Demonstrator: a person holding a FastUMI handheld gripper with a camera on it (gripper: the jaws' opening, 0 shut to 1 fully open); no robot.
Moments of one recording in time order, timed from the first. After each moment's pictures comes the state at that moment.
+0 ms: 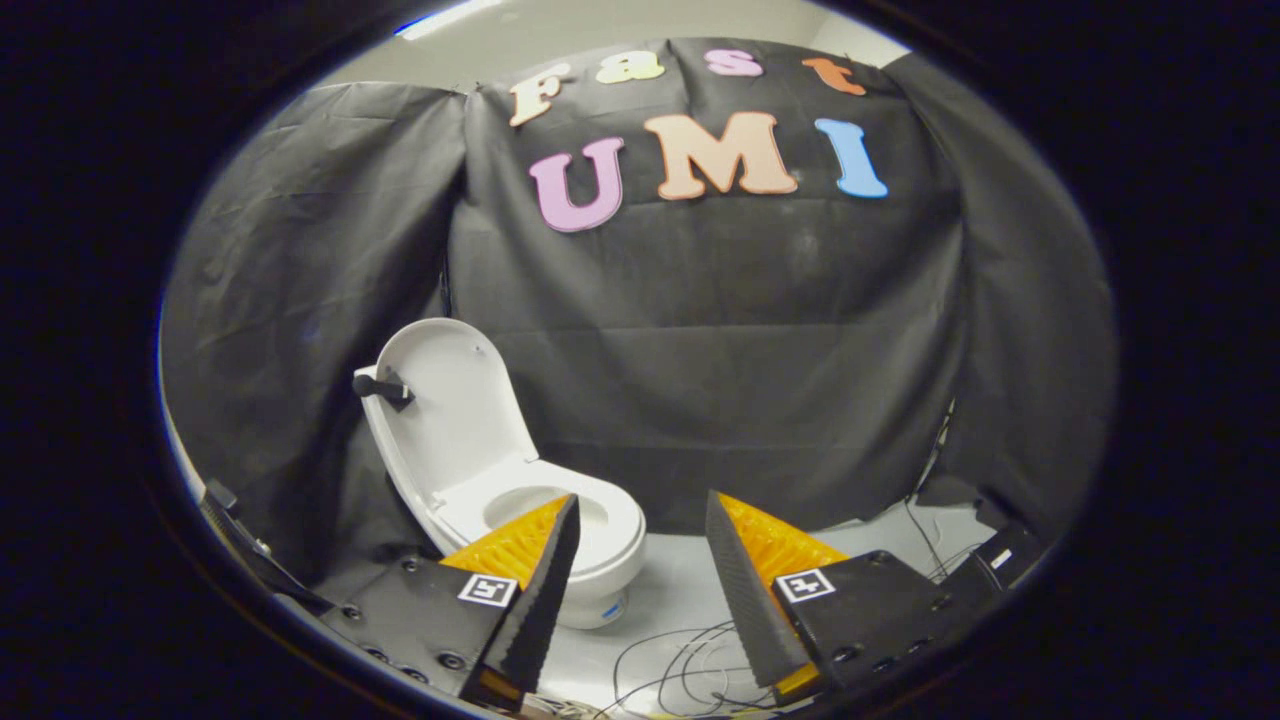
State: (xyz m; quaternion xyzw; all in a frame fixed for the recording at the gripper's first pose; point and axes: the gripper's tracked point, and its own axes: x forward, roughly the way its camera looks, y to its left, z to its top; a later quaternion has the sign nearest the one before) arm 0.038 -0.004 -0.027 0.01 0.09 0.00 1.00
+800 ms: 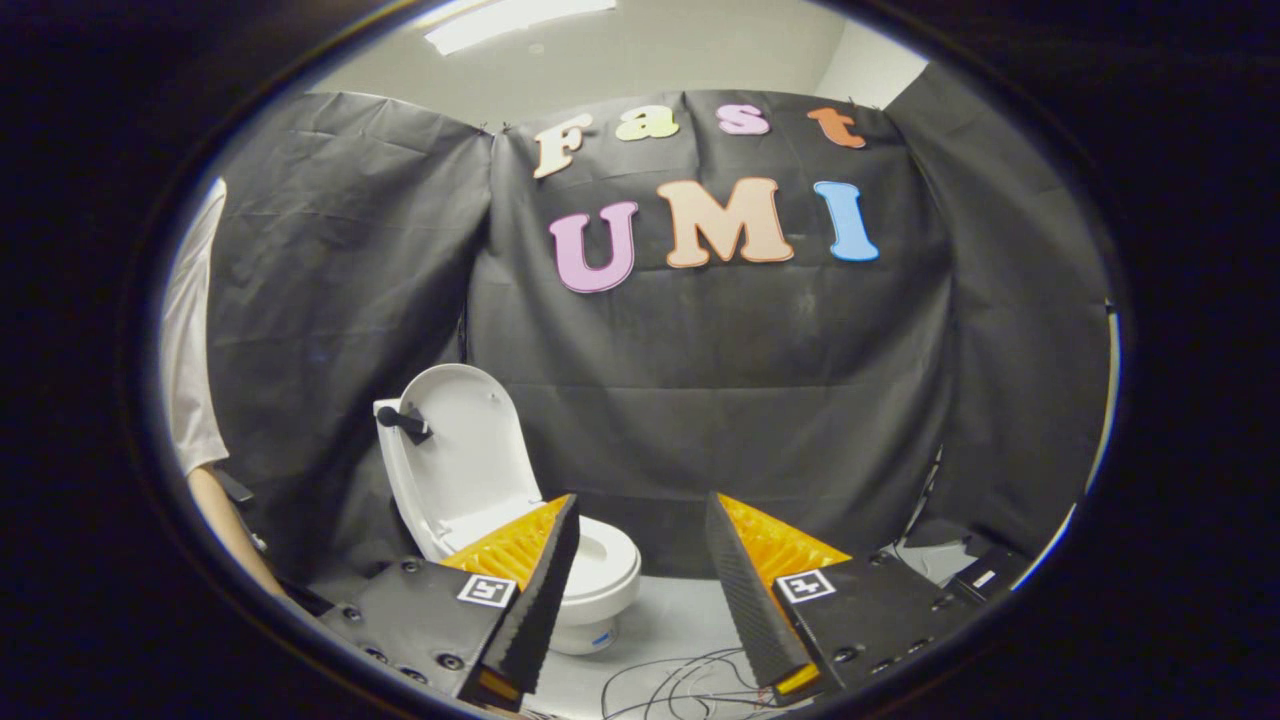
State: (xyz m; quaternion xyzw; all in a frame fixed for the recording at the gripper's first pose) arm -0.002 -0.004 0.002 0.00 0.00 0.00 1.00
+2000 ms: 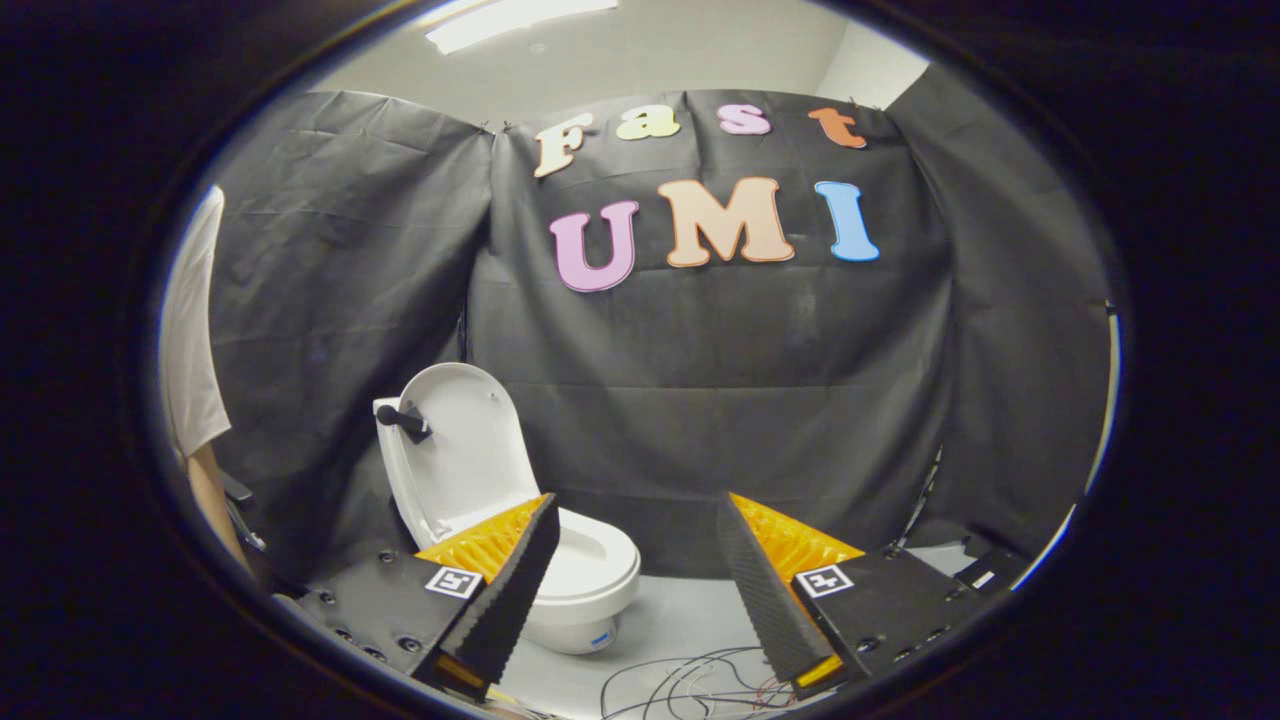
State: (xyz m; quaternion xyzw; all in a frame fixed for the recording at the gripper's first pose) arm 0.001 -0.003 0.001 0.00 0.00 0.00 1.00
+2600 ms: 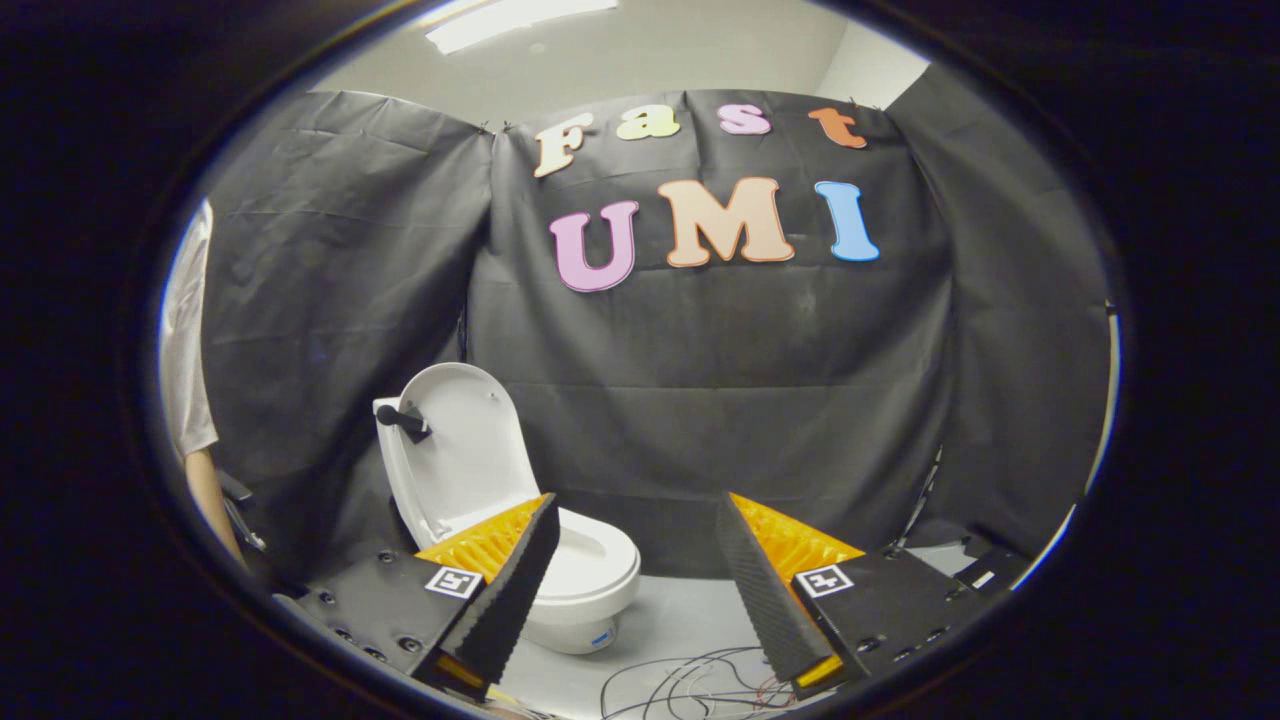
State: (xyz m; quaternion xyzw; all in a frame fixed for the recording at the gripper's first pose) arm 0.001 -0.003 0.000 0.00 0.00 0.00 1.00
